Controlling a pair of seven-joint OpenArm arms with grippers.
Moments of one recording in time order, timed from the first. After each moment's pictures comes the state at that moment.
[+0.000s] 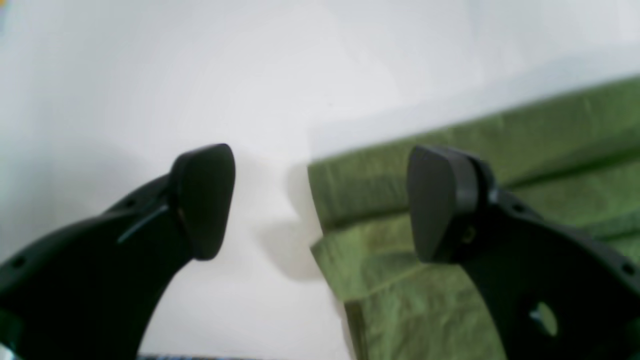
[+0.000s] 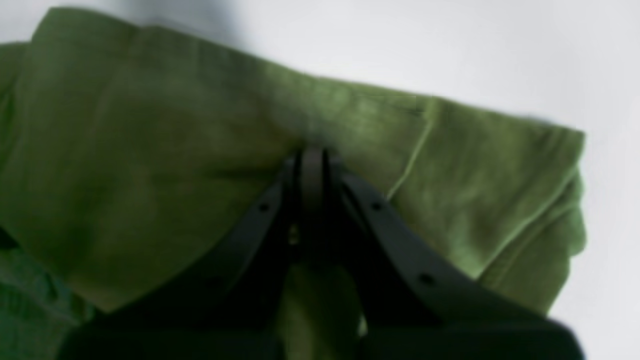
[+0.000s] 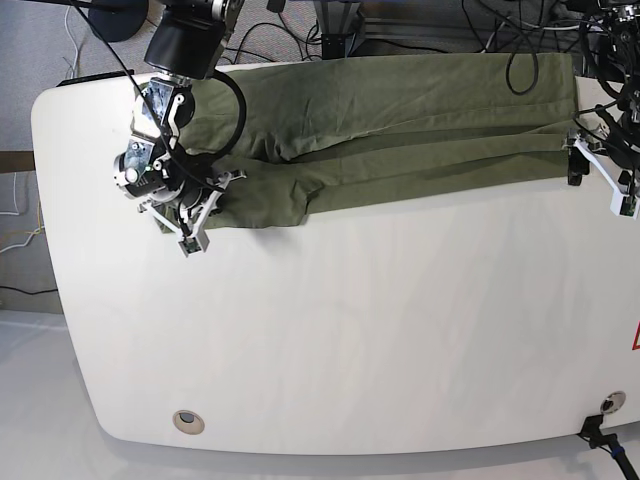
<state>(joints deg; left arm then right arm) 21.5 -33.5 -26.9 103.2 -27.8 -18.9 50.8 4.3 -1.7 22.0 87.5 2.4 39.3 -60.8</state>
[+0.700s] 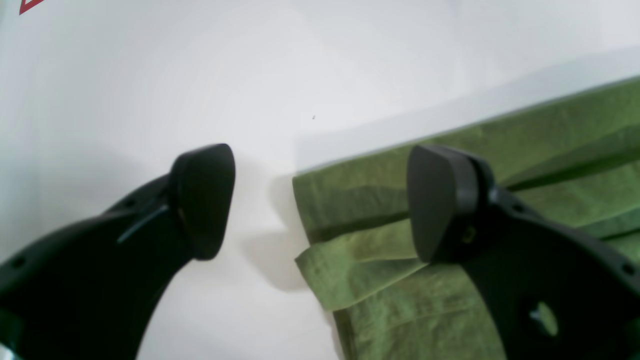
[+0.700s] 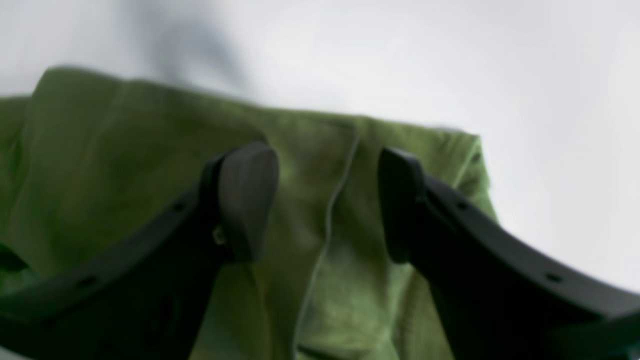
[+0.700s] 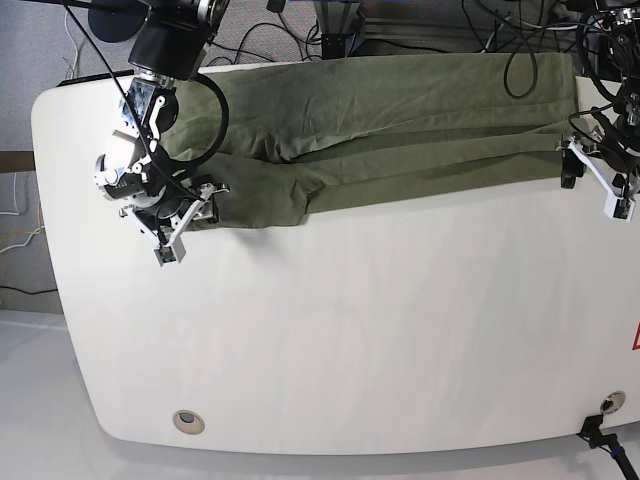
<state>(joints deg) 20.9 -33.5 -25.3 103.1 -27.9 -18.9 50.7 4.5 2.0 22.3 89.3 8.6 34.8 -60.5</state>
